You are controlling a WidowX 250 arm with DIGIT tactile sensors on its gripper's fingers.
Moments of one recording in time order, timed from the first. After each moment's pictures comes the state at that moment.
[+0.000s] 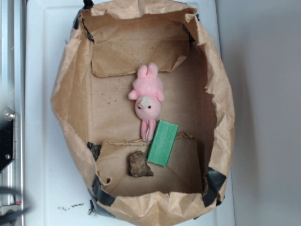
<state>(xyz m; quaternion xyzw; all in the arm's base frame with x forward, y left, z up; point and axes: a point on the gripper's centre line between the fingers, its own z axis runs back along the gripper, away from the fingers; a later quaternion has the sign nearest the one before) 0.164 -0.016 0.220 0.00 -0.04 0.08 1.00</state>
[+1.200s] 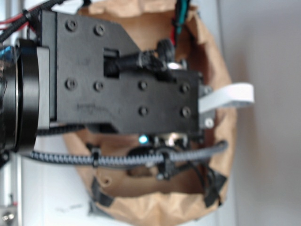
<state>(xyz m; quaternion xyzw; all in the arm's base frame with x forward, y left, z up) 0.280 0.023 0.118 0.02 -0.07 0.17 0.98</state>
